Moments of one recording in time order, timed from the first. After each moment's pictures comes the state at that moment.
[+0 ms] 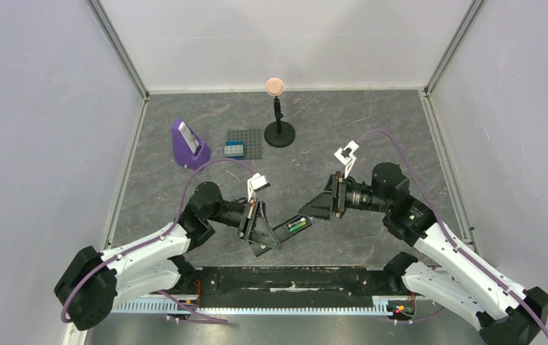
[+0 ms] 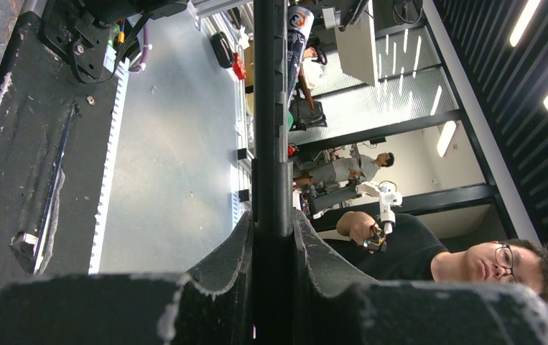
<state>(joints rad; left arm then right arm) -0.75 0.98 0.38 0.63 1.10 -1.25 0.65 0.79 0.70 -0.12 -0.66 0.79</state>
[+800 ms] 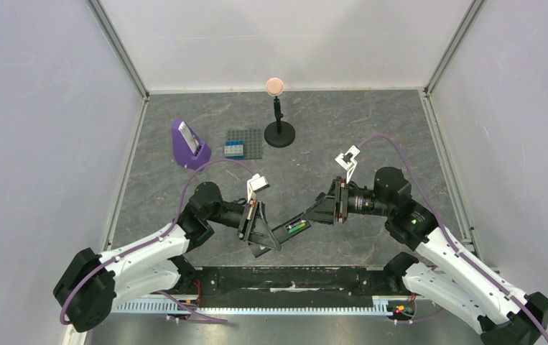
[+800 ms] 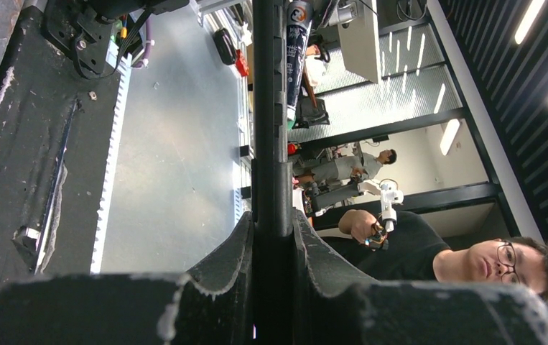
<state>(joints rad) -0.75 0.97 0.38 0.60 1.11 -1.23 0.64 0.75 0.65 -0.13 -0.71 0.78</state>
